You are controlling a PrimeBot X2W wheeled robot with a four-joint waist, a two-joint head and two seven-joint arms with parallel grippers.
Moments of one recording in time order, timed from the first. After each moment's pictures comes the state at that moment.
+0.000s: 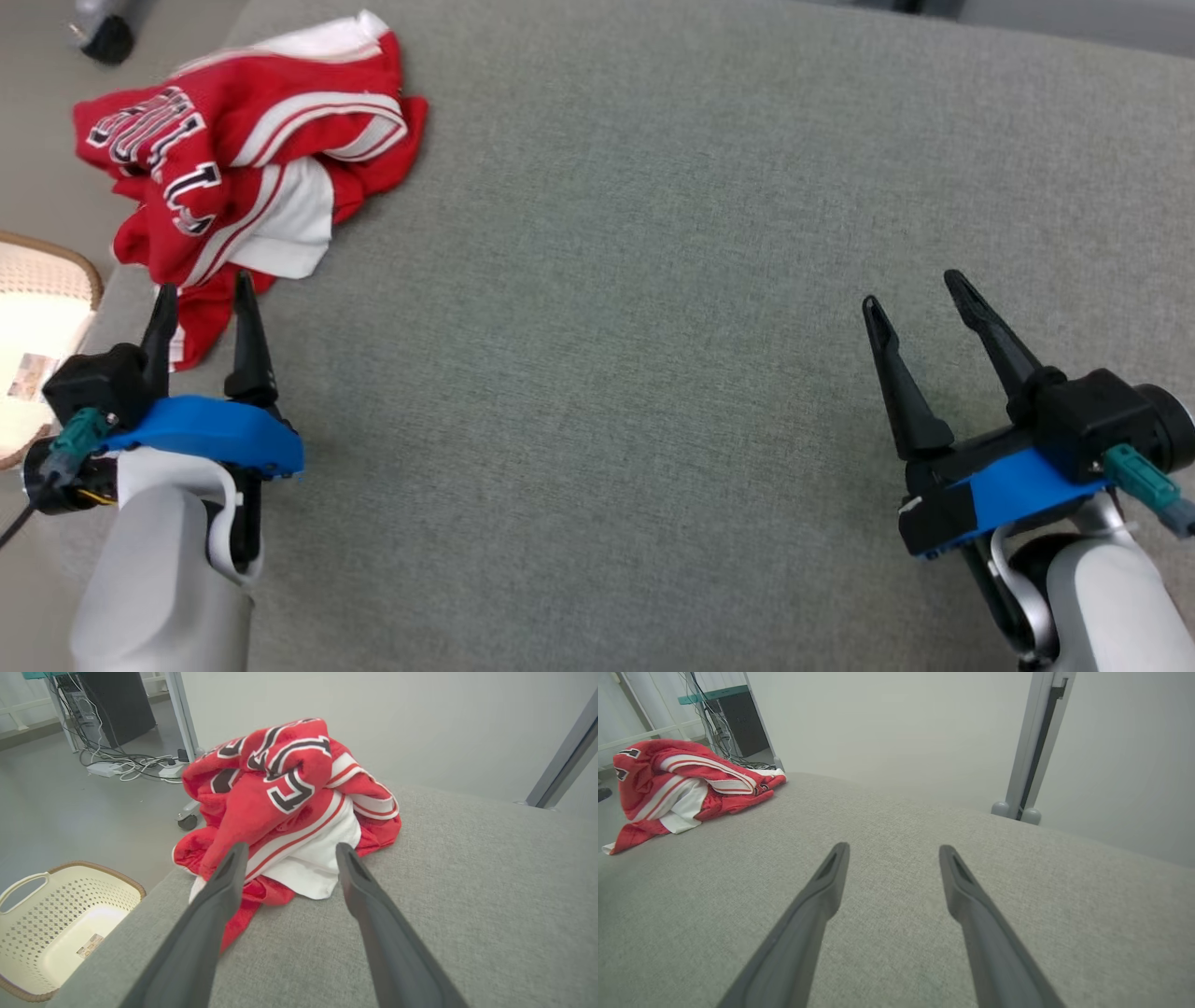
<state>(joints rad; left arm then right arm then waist) -0.46 0.16 0.02 0.60 -0.29 -0.10 -0.26 -0.21 -0.12 0.09 -0.09 0.07 0.13 0.02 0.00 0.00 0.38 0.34</state>
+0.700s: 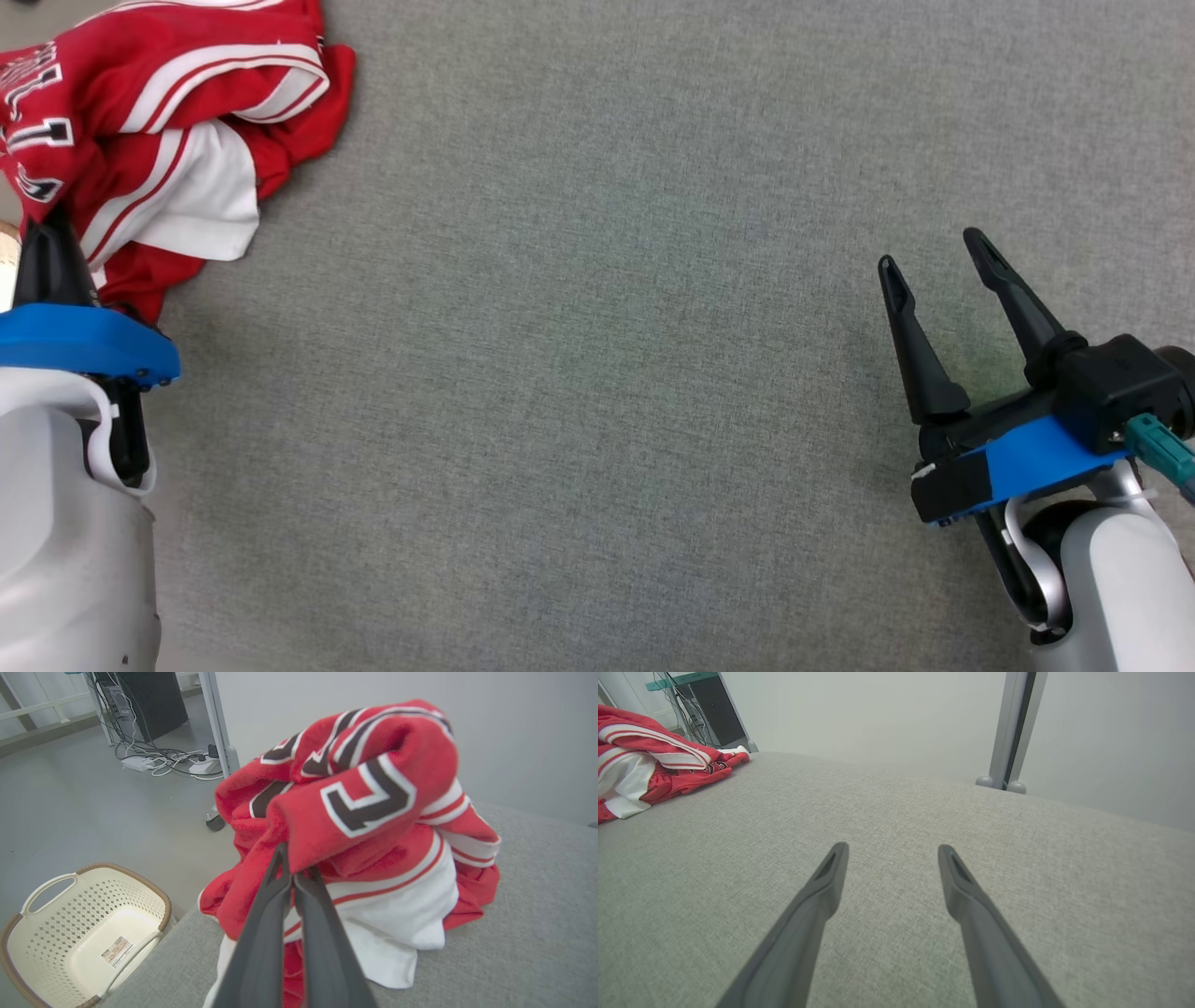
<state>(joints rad) -0.68 0.24 0.18 0.79 -0.27 -0.12 -0.26 -0.27 -0.15 0.08 -0.09 0.07 0.13 0.02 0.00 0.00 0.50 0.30</state>
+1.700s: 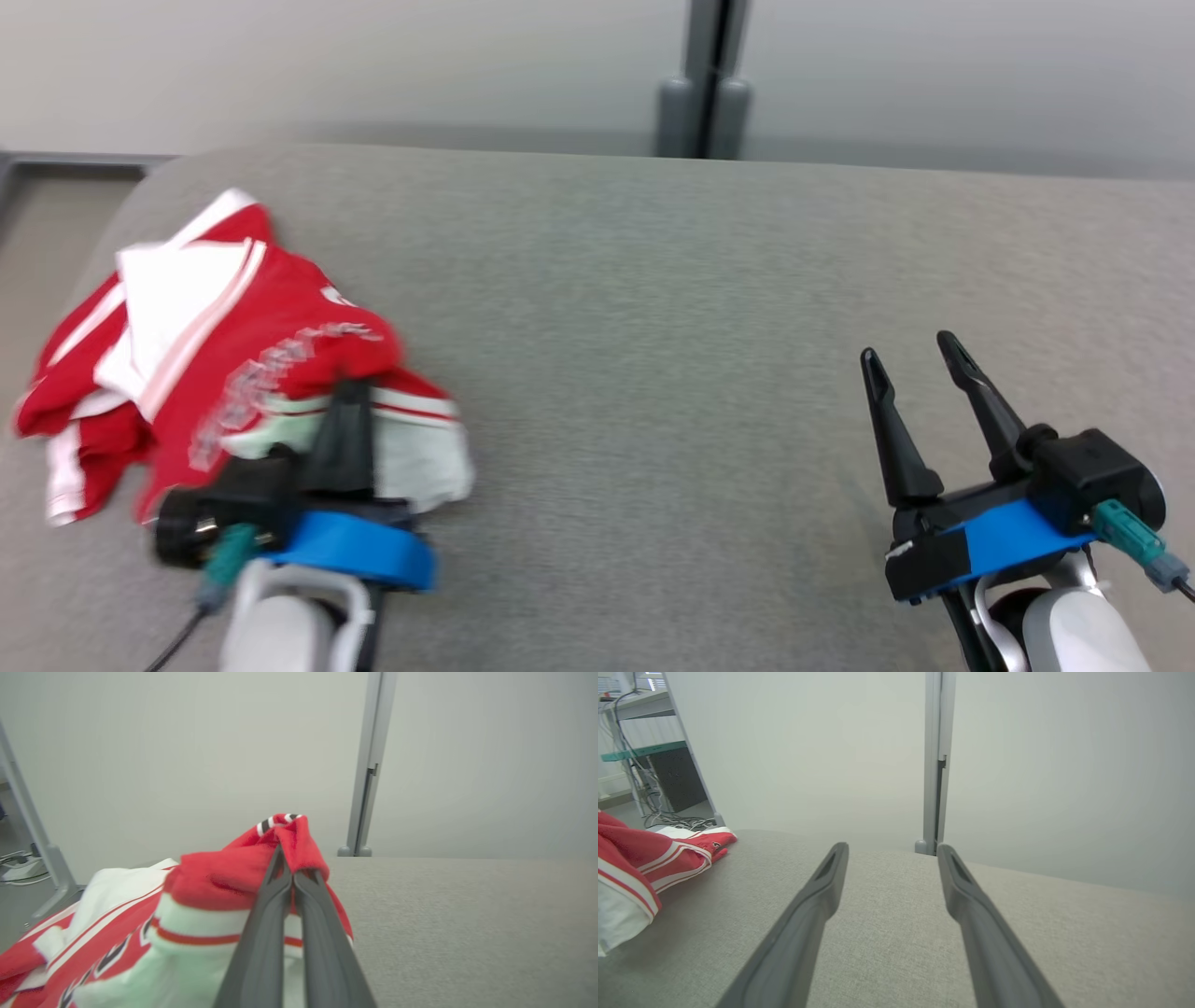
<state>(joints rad) -0.16 0.07 -0.08 0.15 -0.14 -0.13 -0.19 -0.13 -0.06 0.06 -0.02 0.10 0.13 -0.07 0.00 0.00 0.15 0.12</state>
